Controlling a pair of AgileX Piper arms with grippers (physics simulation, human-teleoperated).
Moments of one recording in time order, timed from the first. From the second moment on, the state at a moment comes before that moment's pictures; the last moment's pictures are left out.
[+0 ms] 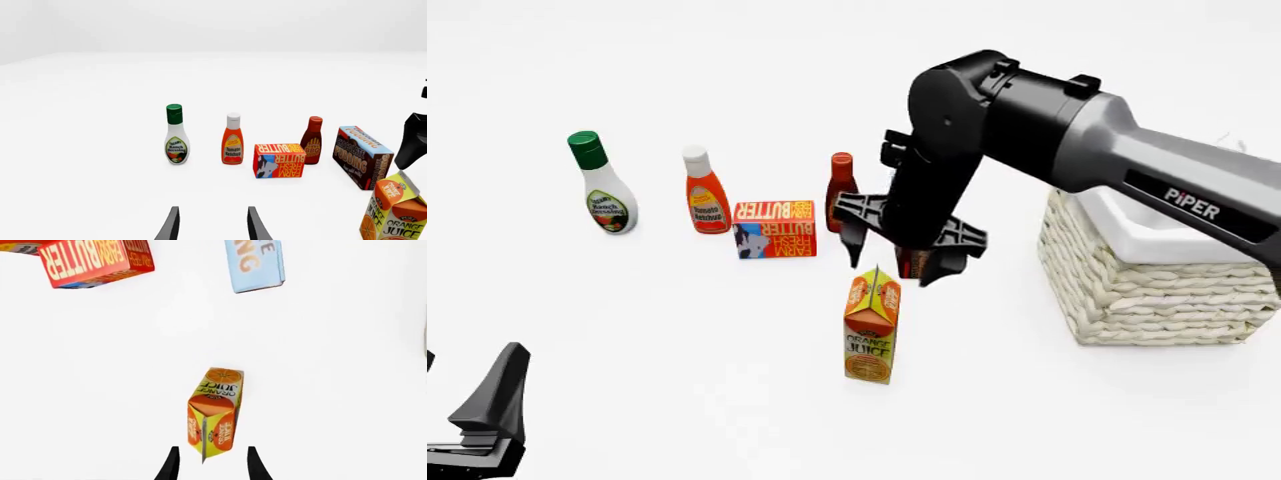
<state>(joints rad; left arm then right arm) 0.01 0.00 0.00 0.00 0.00 0.67 1.81 -1.66 1.22 0.86</state>
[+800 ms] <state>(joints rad) 0.01 0.00 0.00 0.00 0.00 0.69 1.88 -1.69 1.22 0.79</state>
